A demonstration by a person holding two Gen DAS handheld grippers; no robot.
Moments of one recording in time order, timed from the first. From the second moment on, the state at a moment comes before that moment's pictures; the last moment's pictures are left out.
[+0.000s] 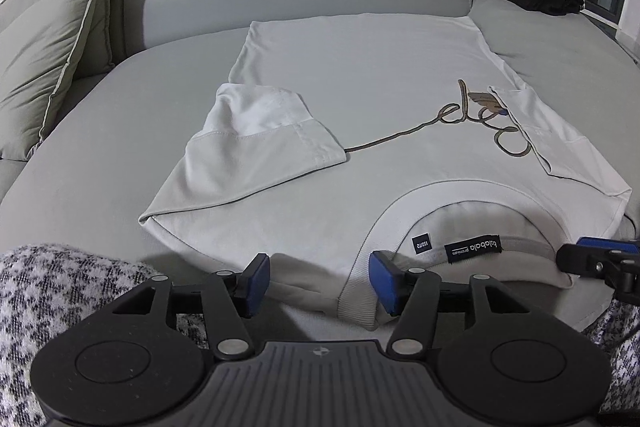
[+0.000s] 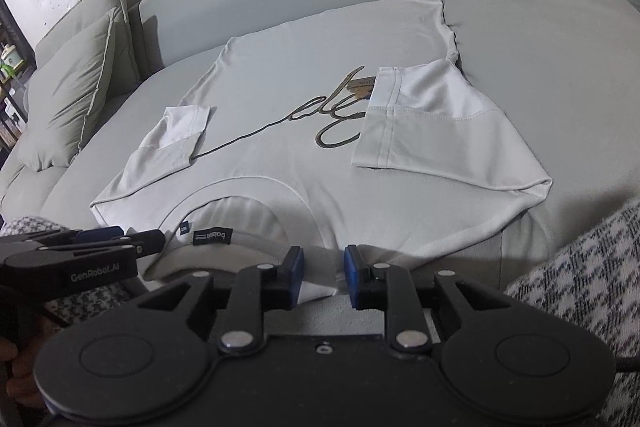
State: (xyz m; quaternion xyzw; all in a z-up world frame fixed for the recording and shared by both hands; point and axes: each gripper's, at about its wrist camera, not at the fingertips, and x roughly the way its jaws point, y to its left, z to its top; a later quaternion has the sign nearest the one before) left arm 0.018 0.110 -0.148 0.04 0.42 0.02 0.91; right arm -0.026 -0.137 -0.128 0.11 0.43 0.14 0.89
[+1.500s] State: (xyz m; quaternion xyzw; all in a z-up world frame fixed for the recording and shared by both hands) left arm 0.390 0.303 -0.159 -0.10 0.40 0.06 0.91; right arm 0.353 -0.271 -0.131 0.23 0.36 0.00 0.90
